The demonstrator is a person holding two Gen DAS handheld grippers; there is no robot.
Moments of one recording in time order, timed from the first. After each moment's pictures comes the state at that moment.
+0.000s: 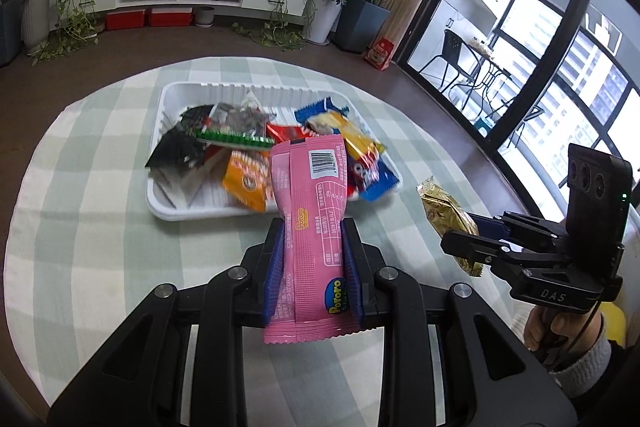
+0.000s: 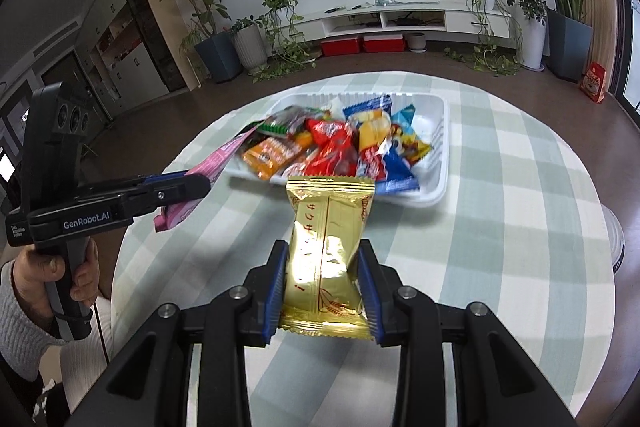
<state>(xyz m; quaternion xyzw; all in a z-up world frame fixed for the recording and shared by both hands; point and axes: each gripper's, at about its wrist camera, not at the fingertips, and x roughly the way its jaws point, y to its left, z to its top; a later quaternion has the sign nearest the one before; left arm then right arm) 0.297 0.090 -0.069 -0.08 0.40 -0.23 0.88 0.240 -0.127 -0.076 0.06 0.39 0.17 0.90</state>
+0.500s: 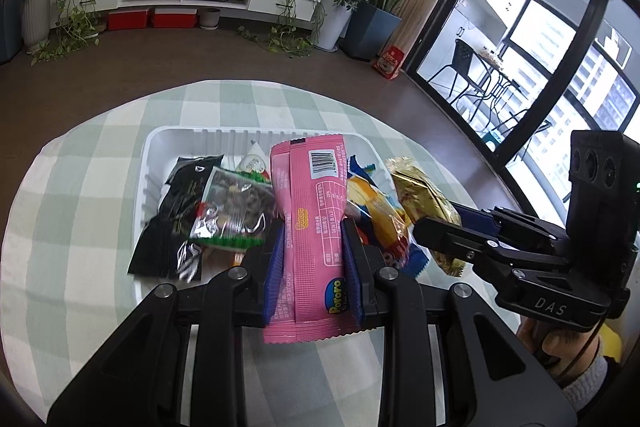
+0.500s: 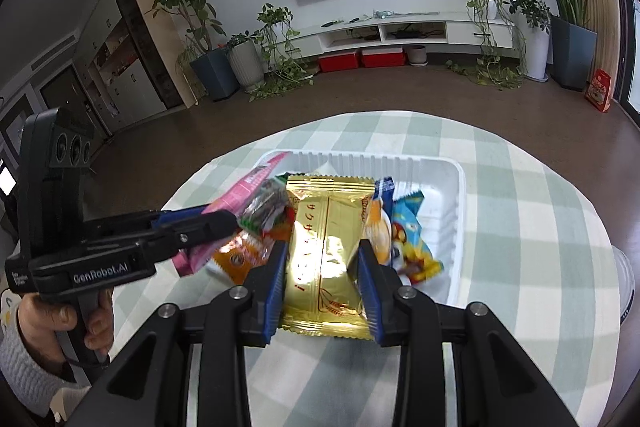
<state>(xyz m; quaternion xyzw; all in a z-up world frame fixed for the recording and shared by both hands) 0.392 0.072 -0.061 -0.09 0.40 -0.22 0.88 0.342 -0.120 -0.056 0.07 0.37 0.17 0.91</state>
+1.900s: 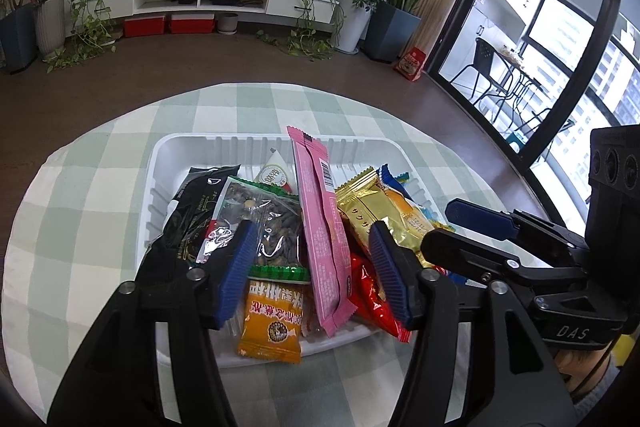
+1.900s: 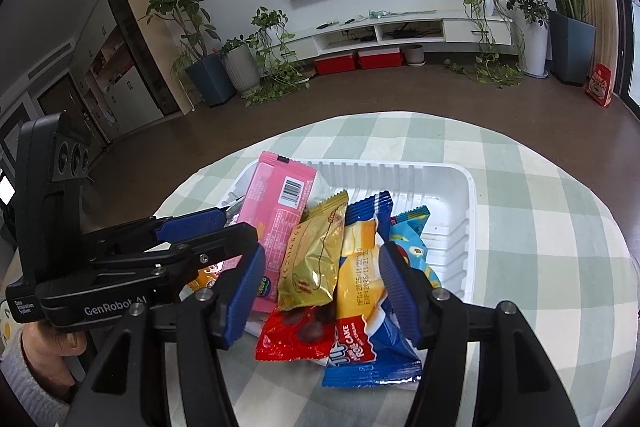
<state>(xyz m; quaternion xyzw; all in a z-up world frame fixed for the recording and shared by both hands) 0.417 0.065 -0.080 -0.07 0.40 -0.18 0.90 0.366 -0.122 -0.074 0.08 0.36 0.17 0.91</state>
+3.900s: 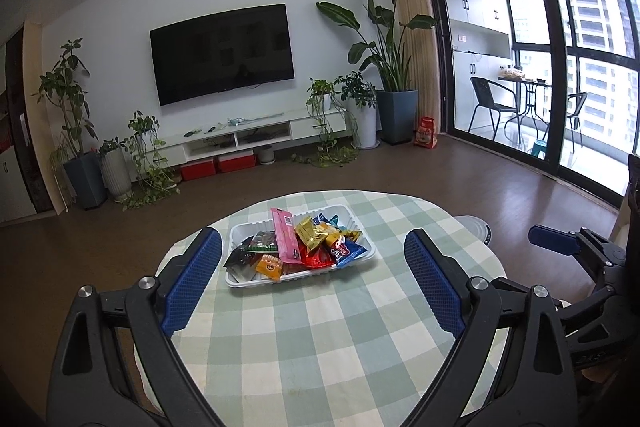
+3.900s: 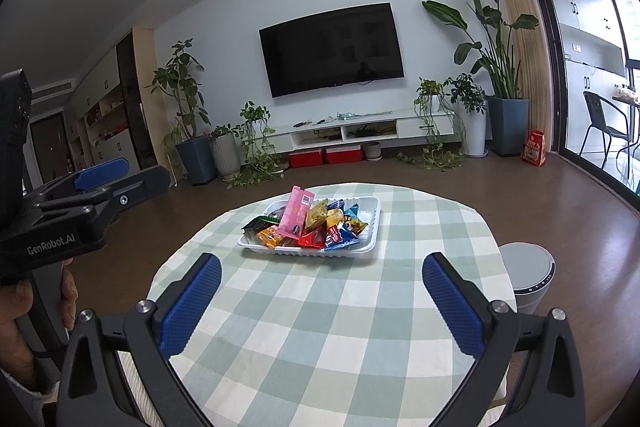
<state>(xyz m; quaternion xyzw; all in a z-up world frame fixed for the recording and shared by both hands) 0.051 -0.011 0.088 0.08 0.17 -0.10 0.98 0.059 -0.156 -0.004 0.07 0.18 0.09 0.98</state>
